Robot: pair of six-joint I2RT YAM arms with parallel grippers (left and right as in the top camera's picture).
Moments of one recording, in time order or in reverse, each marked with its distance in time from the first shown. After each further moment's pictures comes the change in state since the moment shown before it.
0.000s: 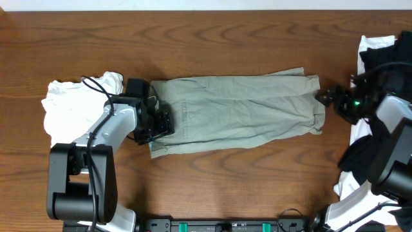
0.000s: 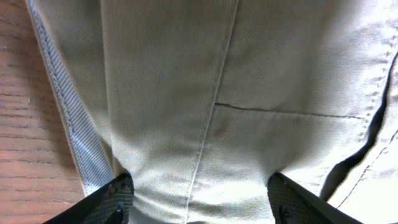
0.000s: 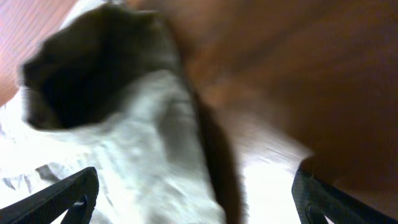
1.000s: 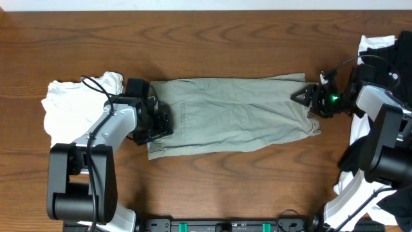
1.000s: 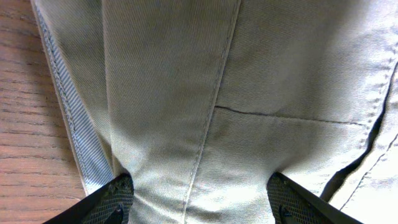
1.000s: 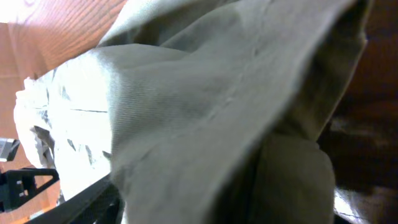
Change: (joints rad) left arm 0.000 0.000 0.000 -0.007 -0.023 0.000; right arm 0.124 0.114 0.056 -0.093 -0.196 -0.025
